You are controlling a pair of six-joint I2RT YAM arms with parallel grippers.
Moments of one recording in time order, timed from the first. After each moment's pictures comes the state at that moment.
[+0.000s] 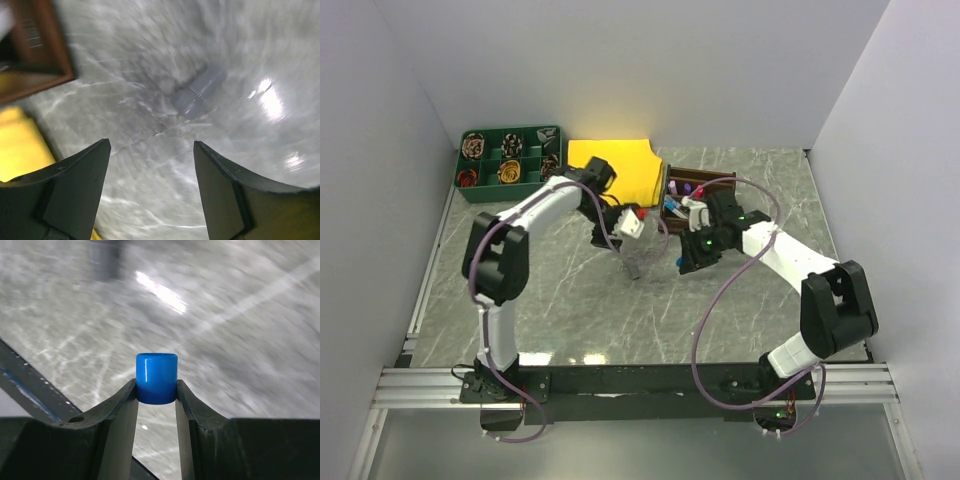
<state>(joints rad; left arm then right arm) -0.46 1.96 1.65 -0.98 0.74 1.44 0.41 1.54 1.04 -0.60 -0.45 0.02</state>
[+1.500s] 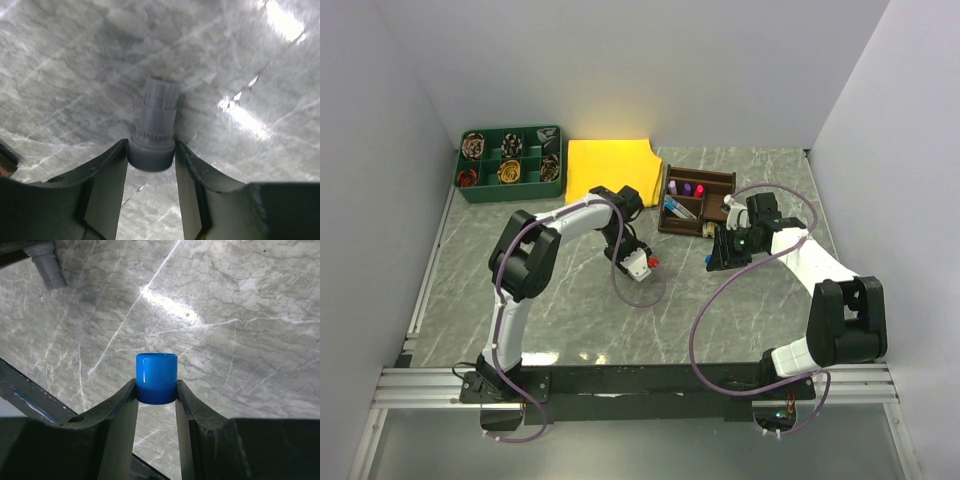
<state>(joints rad) -0.63 2.13 1.63 -1.01 0.48 1.88 0.11 1.44 0.92 -0.63 -0.50 0.01</state>
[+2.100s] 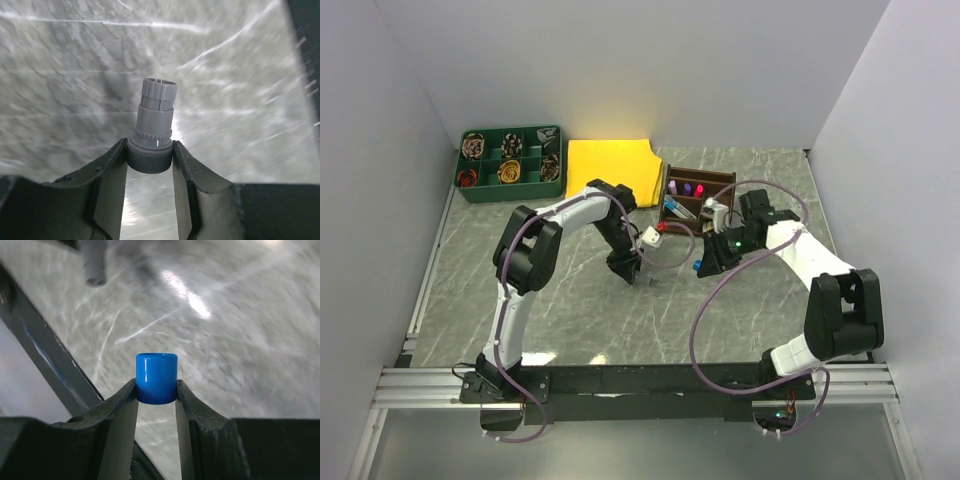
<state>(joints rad) -0.59 2.20 1.72 -1.20 0.83 1.36 0.14 1.48 0.97 -0.74 -0.72 -0.25</state>
